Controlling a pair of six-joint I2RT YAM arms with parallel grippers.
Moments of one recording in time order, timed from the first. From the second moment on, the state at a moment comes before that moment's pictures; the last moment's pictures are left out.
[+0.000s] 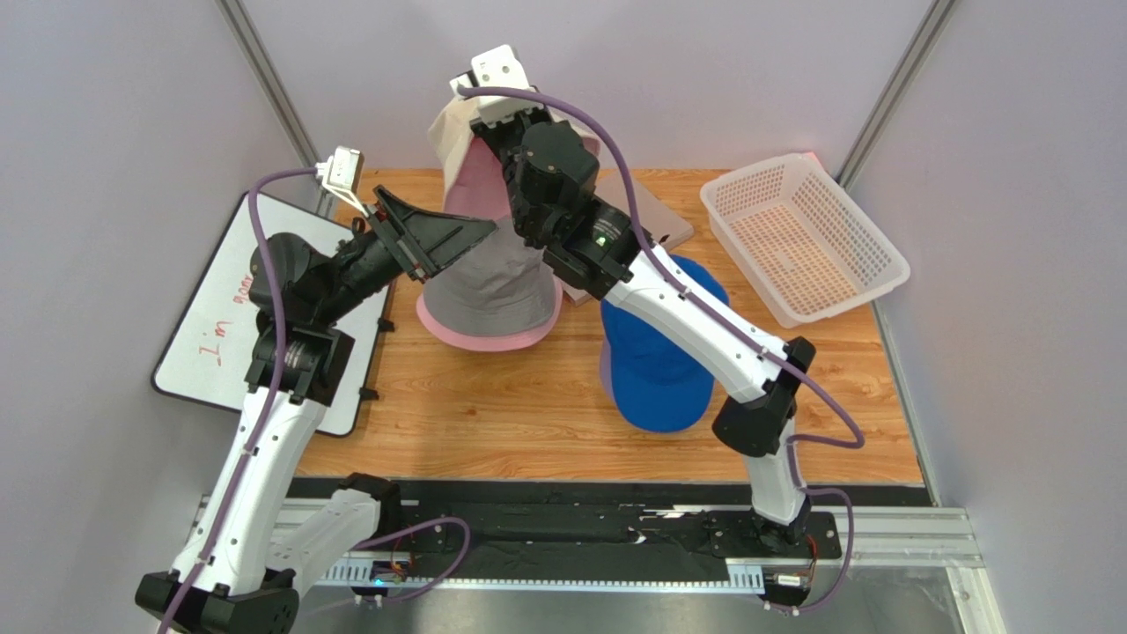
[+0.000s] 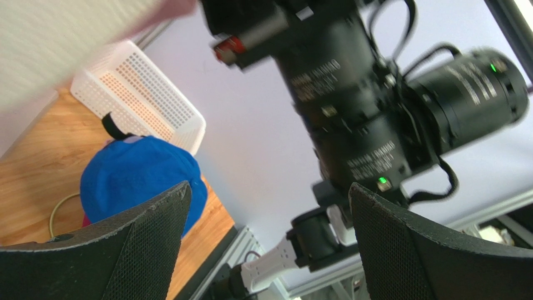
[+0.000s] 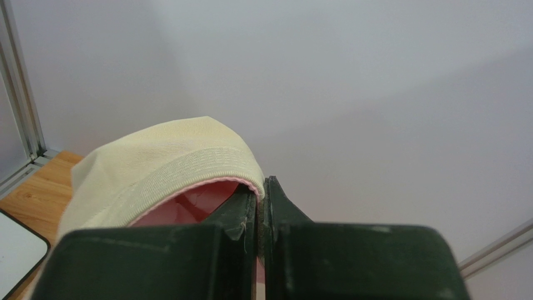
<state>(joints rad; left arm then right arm) -0.25 0.90 1.13 0.05 0.67 -1.11 1.00 2.01 2.39 -0.09 0.79 -0.51</state>
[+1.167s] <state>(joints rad) -0.39 0.94 1.01 0.27 0.45 -1.27 1.06 1.86 2.14 -0.05 0.92 -0.41</state>
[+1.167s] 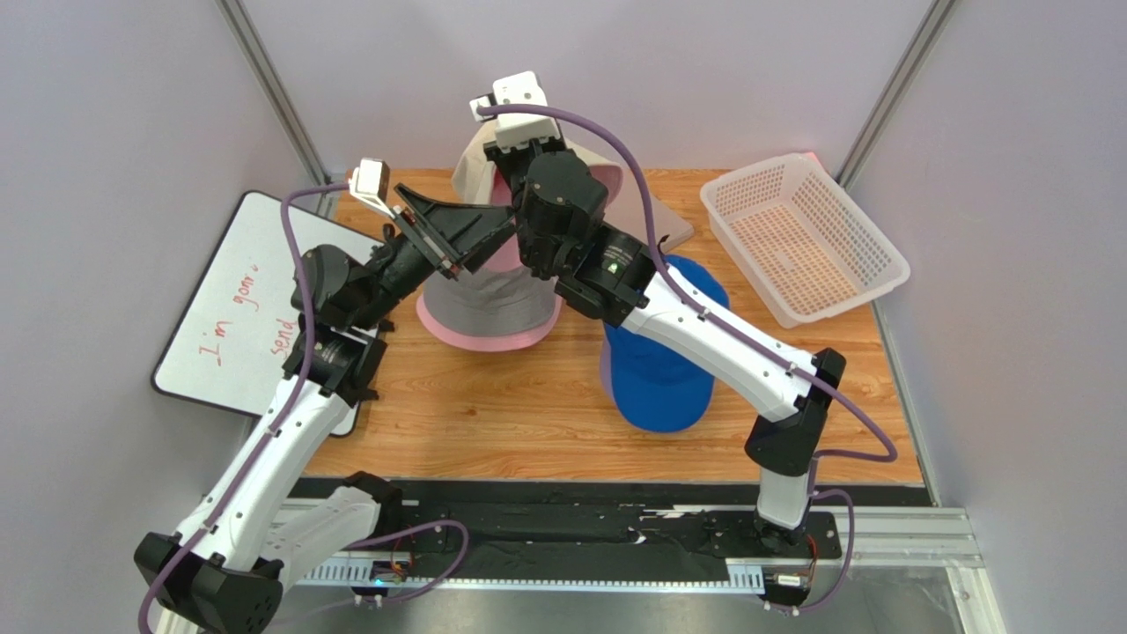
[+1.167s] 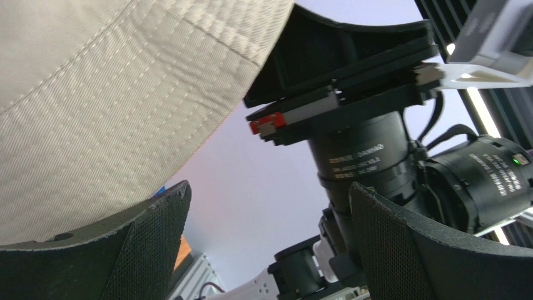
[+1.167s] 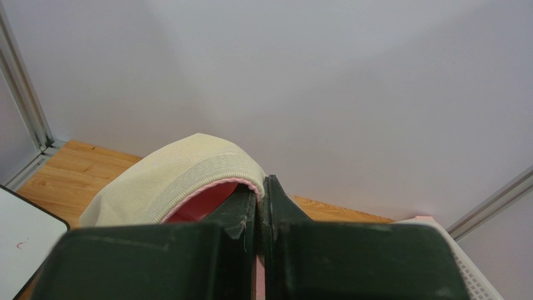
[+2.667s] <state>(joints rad) -0.42 0.93 0.84 0.39 0.06 -1.34 1.24 1.48 1.42 0.12 0.96 -0.31</state>
